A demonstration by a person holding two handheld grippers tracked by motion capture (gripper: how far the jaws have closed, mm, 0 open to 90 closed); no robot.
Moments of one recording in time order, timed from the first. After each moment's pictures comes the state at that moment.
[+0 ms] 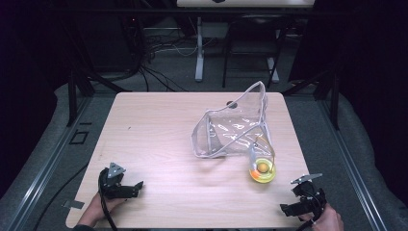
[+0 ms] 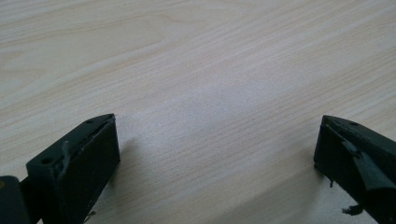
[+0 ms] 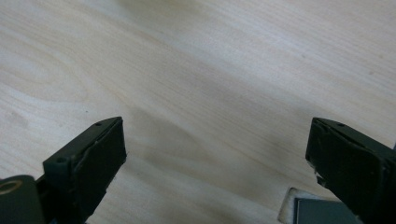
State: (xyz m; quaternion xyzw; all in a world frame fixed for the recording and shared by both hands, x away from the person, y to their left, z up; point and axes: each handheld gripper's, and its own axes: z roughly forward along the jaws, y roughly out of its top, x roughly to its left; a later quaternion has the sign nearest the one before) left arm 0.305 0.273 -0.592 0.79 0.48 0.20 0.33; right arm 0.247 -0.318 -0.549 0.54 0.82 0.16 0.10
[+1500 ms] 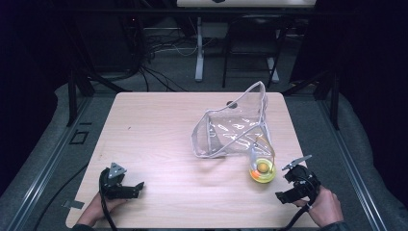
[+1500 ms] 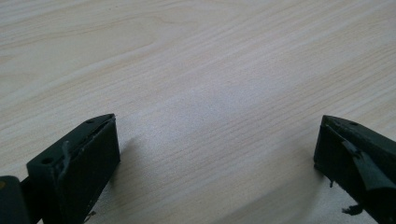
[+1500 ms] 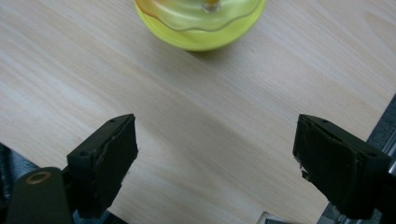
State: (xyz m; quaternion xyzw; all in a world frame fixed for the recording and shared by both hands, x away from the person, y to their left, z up) left arm 0.304 0.271 -0.592 0.79 0.48 0.20 0.33; right arm 0.274 -0.289 -0.495 0.48 0.86 0.13 0.10
